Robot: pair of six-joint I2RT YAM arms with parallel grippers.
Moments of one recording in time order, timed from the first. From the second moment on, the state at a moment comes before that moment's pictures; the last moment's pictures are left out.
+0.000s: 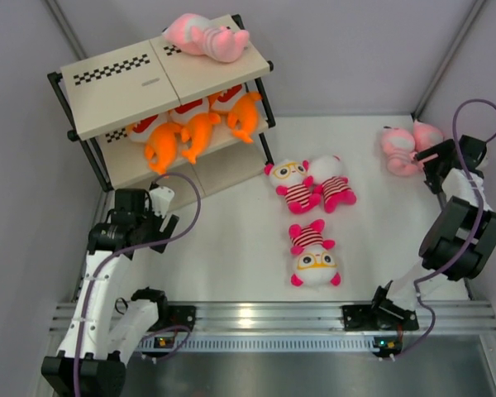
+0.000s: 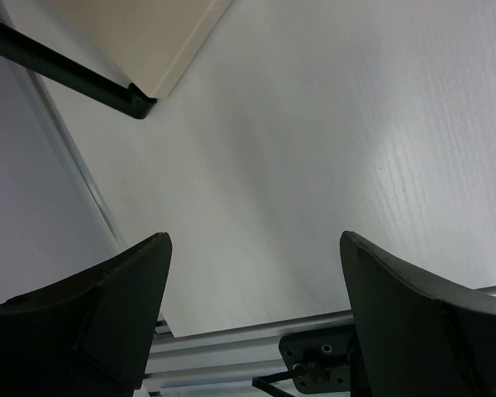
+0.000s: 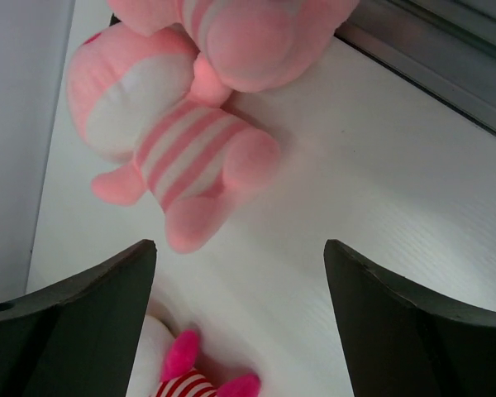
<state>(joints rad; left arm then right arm) -0.07 0.81 0.88 -1.00 -0.05 0.40 -0.51 1.65 1.17 -0.26 -0.14 0.73</state>
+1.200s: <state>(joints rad) -0.20 0.99 1.09 -1.03 0.24 0.42 -0.31 1.45 1.23 -0.16 -0.13 0.65</state>
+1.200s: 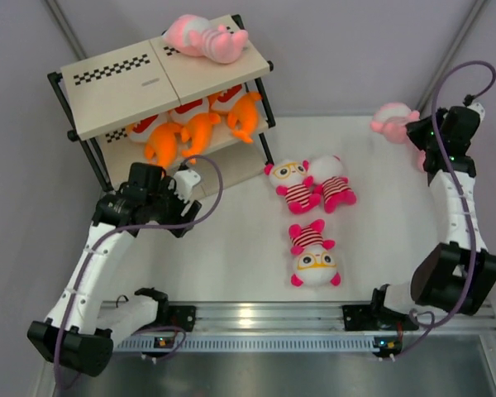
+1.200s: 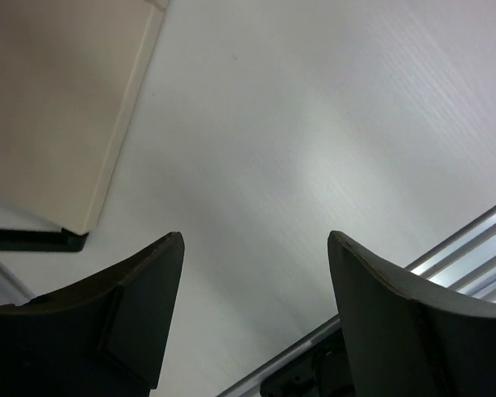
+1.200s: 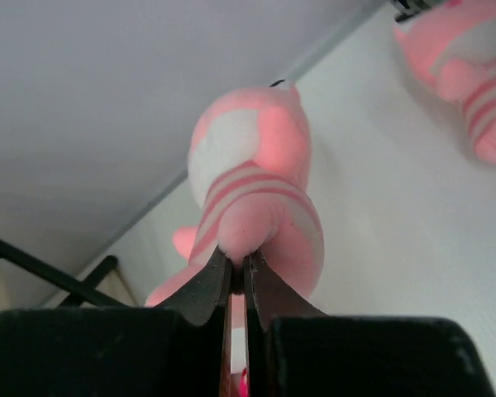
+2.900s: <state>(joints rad) -1.18 1.79 2.02 -0.33 -0.41 1.26 0.37 0.89 1.42 -0.38 -0.10 0.77</state>
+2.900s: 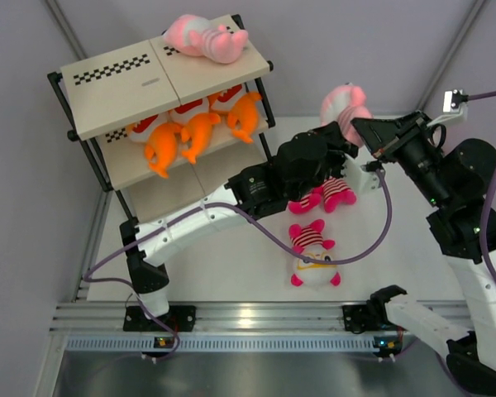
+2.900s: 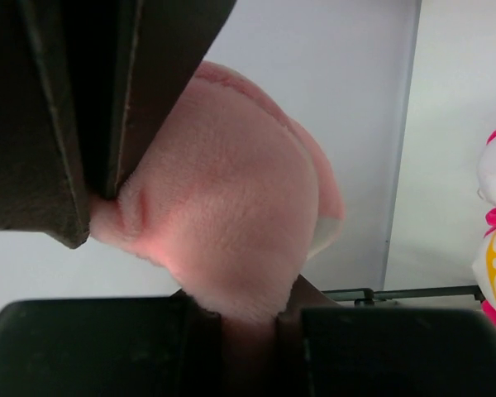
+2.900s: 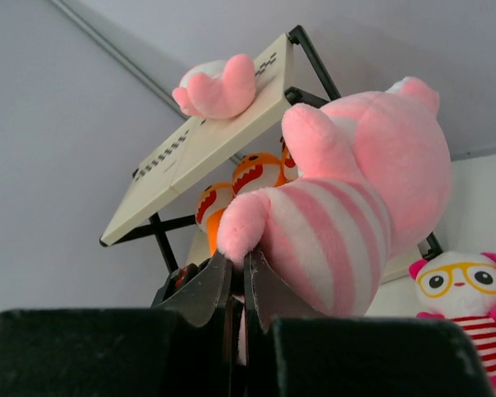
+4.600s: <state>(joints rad) -0.76 1.28 1.87 -0.43 -0.50 1.51 0.35 1.41 1.88 -0.22 -0.35 0.61</state>
